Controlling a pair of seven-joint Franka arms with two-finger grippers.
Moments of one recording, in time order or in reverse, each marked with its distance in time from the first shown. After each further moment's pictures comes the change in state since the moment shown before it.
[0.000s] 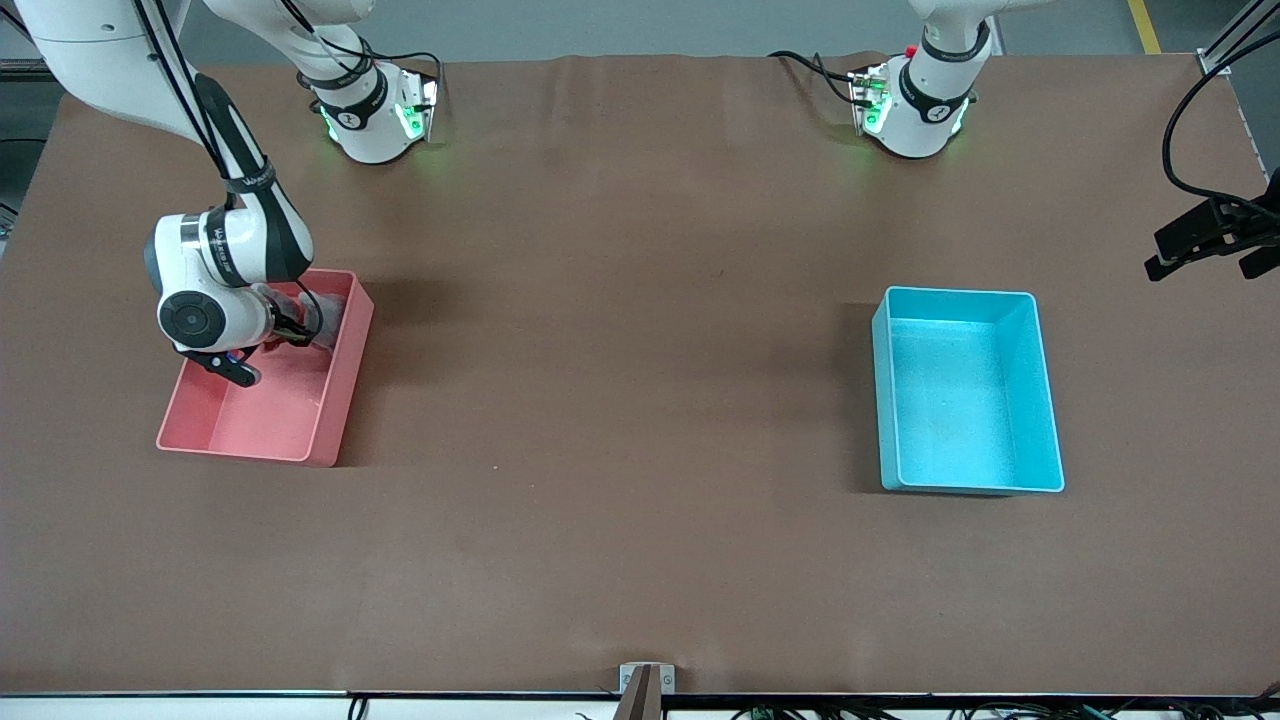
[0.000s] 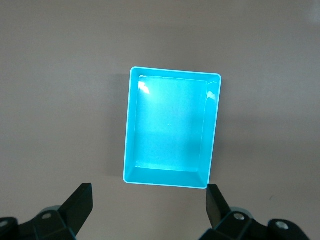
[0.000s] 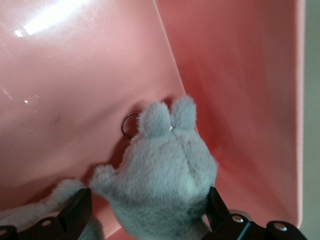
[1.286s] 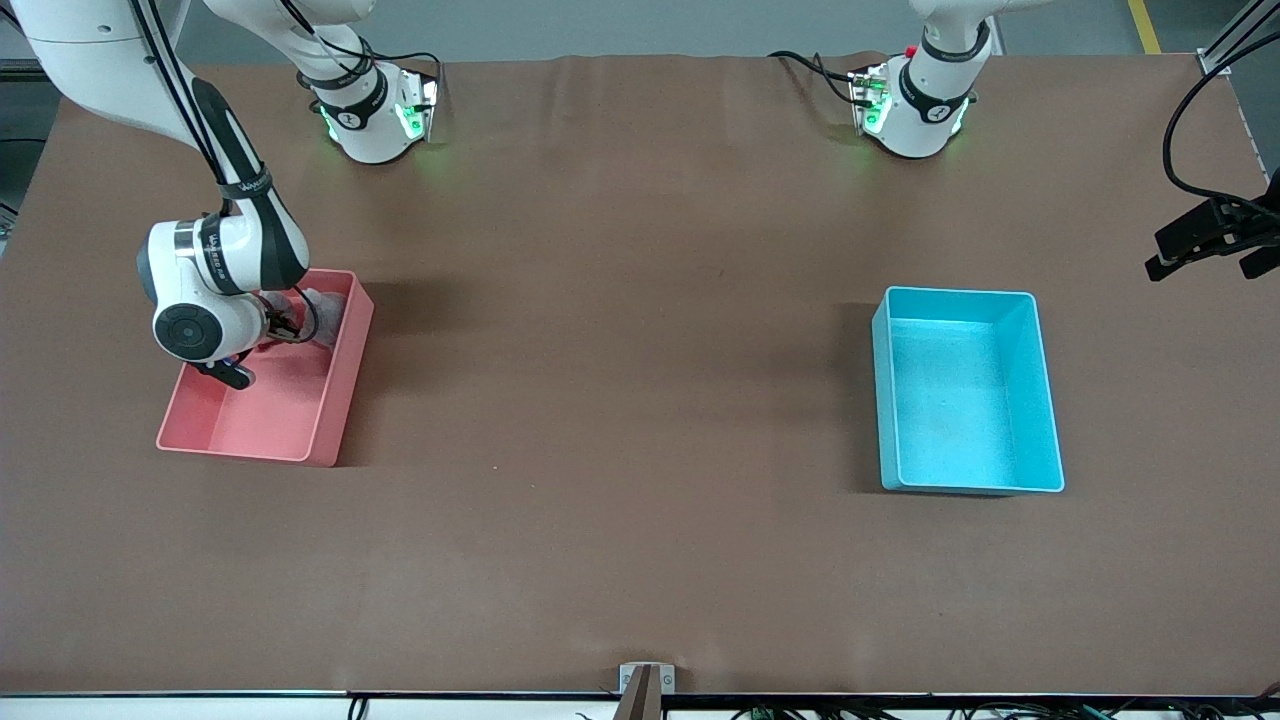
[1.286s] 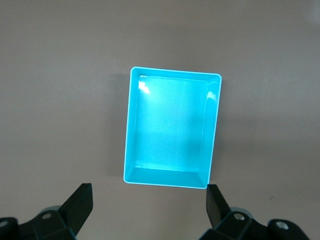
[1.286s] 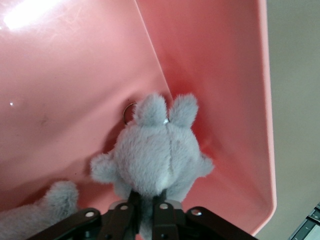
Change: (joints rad) left arm 0.000 0.000 0.001 0.000 0.000 0.000 0.000; right arm 0.000 0.008 0.005 0.055 0.000 -0.101 0.014
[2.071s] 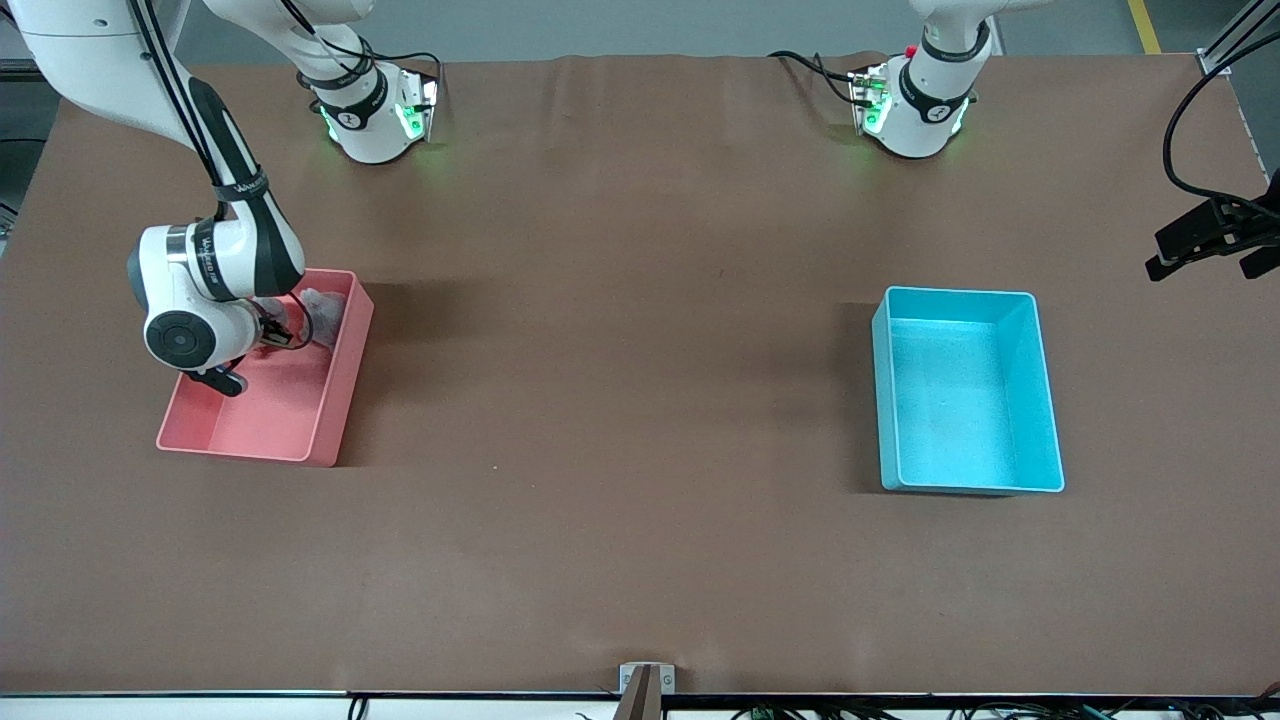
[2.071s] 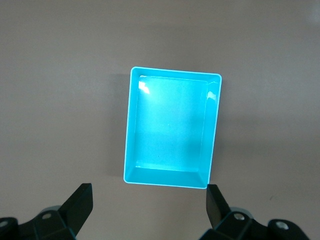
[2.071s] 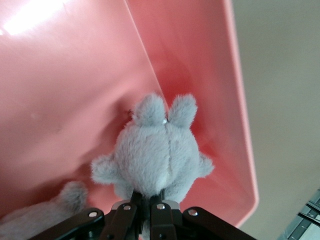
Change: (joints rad) left arm 0.000 0.000 0.000 0.000 0.000 0.000 0.000; right arm 0.018 0.002 0.005 0.095 0.000 -0.099 0.001
